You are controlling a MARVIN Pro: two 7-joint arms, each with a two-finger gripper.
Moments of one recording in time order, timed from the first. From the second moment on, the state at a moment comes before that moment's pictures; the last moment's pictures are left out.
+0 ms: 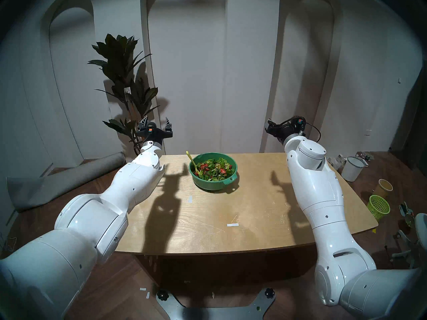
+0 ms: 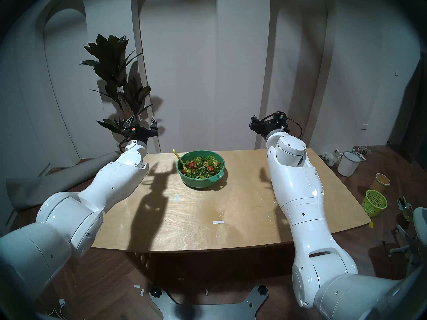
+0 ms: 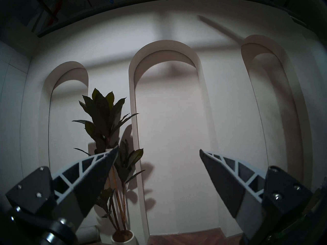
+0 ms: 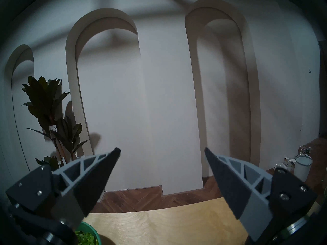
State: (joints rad) left arm 0.64 -1.31 -0.99 -0.50 -0.37 -0.57 0.25; right arm -1.04 -1.39 1.54 -1.39 0.33 0.30 -0.06
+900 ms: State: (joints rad) left arm 0.73 -1.17 -0.95 -0.70 -0.31 -0.59 0.21; right arm -0.97 -1.36 1.51 -1.31 0.29 0.39 -0.03
